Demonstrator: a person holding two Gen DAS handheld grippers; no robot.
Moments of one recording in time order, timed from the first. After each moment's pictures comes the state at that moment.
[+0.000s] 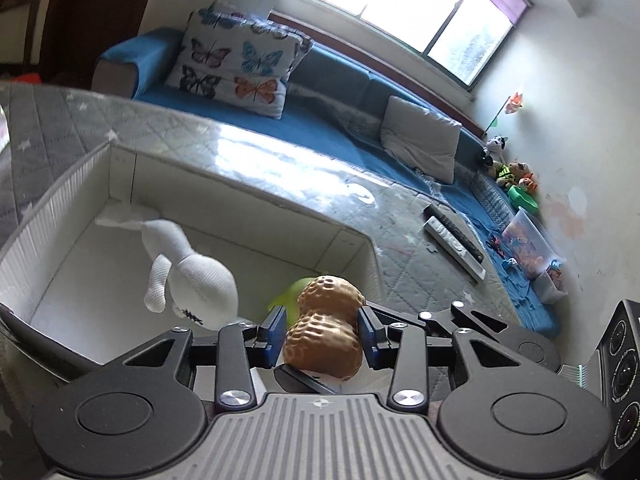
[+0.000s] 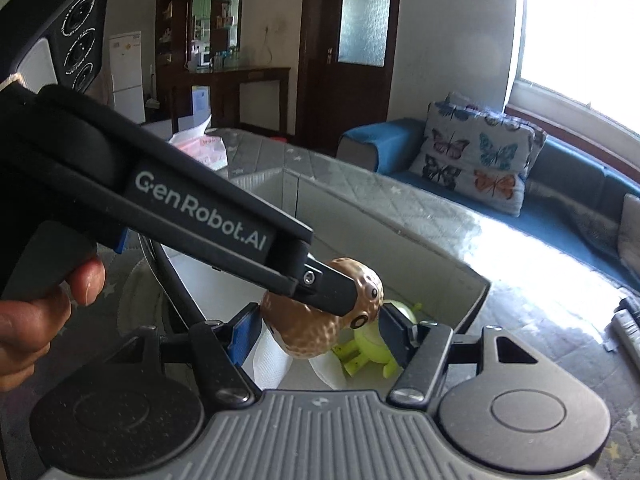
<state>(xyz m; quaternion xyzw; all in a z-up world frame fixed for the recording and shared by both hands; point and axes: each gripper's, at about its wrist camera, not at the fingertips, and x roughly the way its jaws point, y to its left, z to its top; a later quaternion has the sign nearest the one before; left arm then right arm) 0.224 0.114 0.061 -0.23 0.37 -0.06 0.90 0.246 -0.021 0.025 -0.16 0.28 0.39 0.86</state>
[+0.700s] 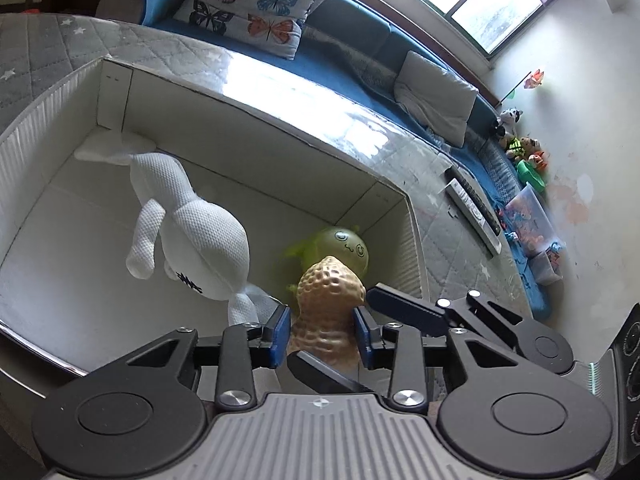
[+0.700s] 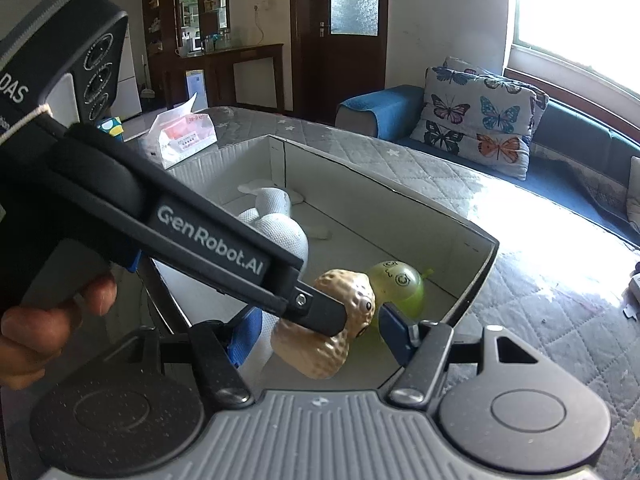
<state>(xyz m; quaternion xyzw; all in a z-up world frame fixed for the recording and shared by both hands) 0.249 0.122 0.025 -0.26 0.44 -0.07 0.86 0.258 -0.030 0.009 -0.14 0.33 0.38 0.85</state>
